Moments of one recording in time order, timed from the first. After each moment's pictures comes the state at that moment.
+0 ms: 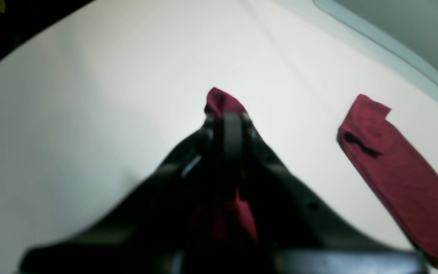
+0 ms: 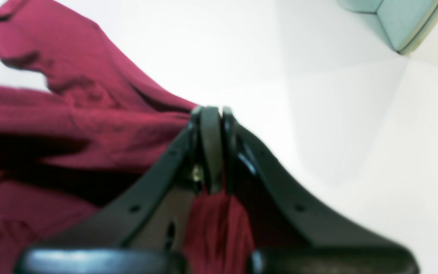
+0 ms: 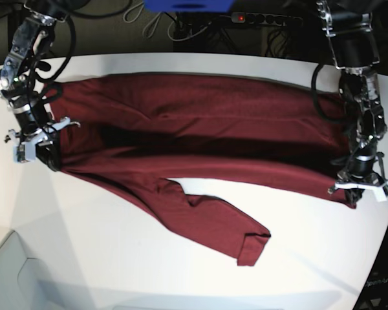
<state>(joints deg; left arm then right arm) -7.0 -18.4 -14.5 73.8 -34.7 0.3 14.3 -9.1 5.6 32.5 96.4 9.0 39.9 -18.9</state>
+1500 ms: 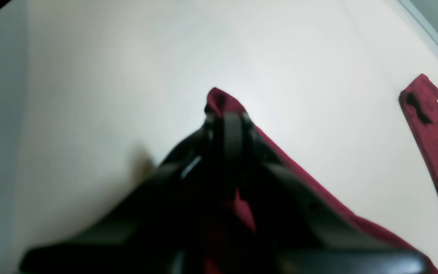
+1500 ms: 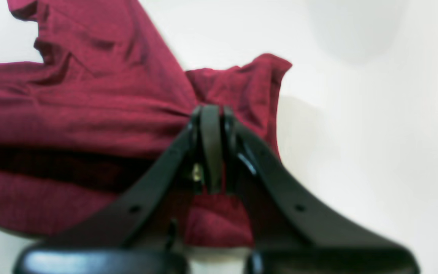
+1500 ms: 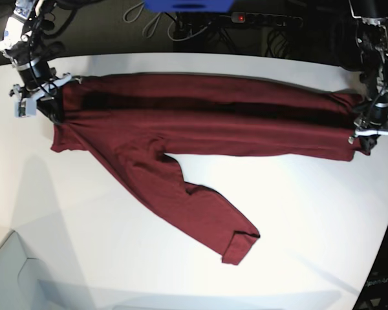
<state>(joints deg) 12.5 -24.6 -18.3 79.7 -50.1 0.3 14.1 -22.4 4.0 35.1 97.0 14.1 39.9 -18.4</state>
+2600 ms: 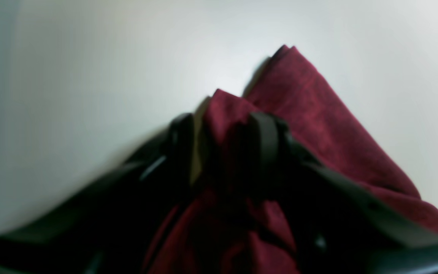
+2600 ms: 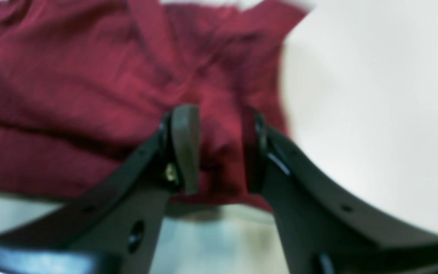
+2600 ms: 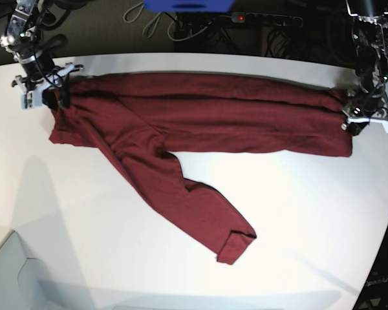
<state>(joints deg) 12.6 -23.0 -18.6 73.9 -50.1 0.2 19.9 -23.1 4.5 36.5 95.9 9.0 39.9 -19.1</state>
